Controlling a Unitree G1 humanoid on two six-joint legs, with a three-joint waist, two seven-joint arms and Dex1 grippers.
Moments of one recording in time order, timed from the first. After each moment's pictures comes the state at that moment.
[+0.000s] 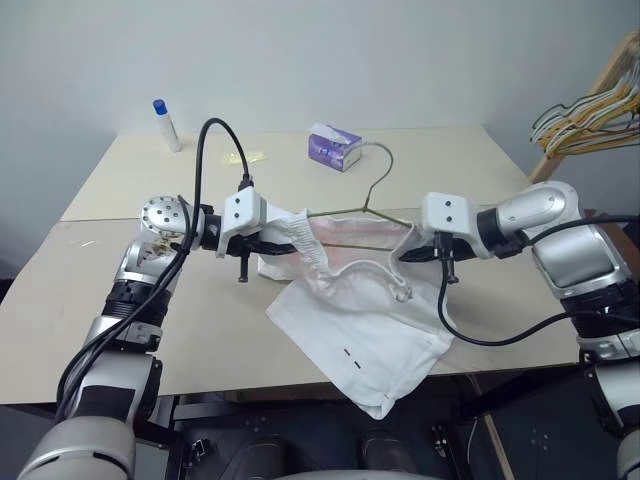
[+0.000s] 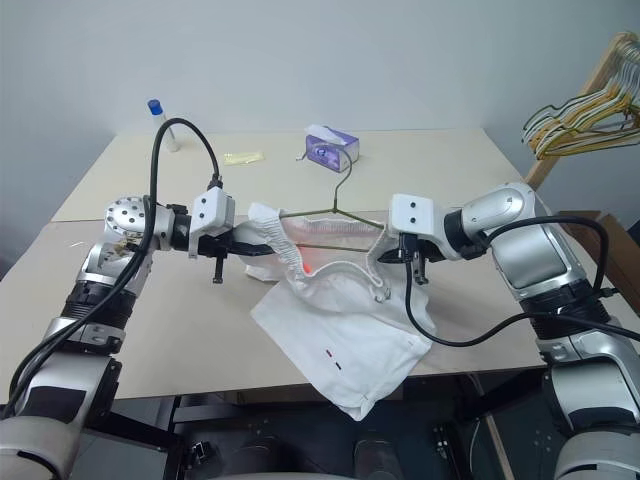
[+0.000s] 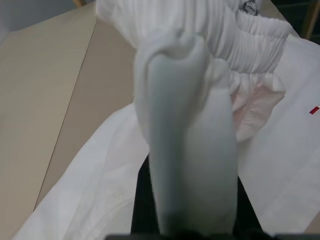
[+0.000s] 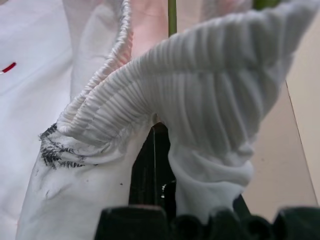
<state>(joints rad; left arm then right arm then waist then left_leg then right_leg) -0.79 0.58 -0.16 0.46 -0.16 -0.02 -1.40 -0.78 -0.85 0.33 0.07 0.08 0.38 1.31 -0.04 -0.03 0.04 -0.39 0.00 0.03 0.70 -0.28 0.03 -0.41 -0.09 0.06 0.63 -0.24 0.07</state>
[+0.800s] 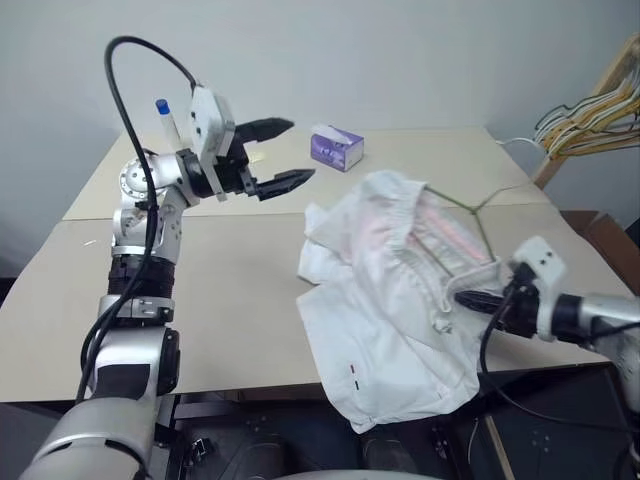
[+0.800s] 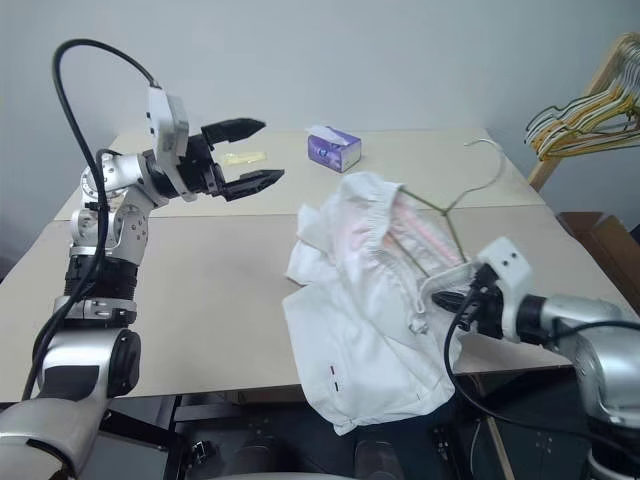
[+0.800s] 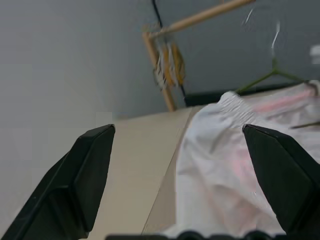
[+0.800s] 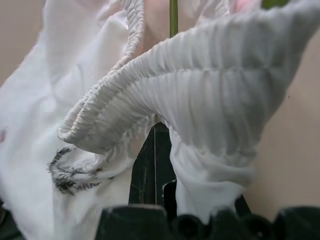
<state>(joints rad) -0.86 0.45 0.09 0.26 -0.45 0.21 -1.15 -0.01 -0.75 -0.46 -0.55 0.43 1.16 0.83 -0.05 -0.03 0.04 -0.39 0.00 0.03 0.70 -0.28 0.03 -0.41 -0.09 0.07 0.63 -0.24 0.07</state>
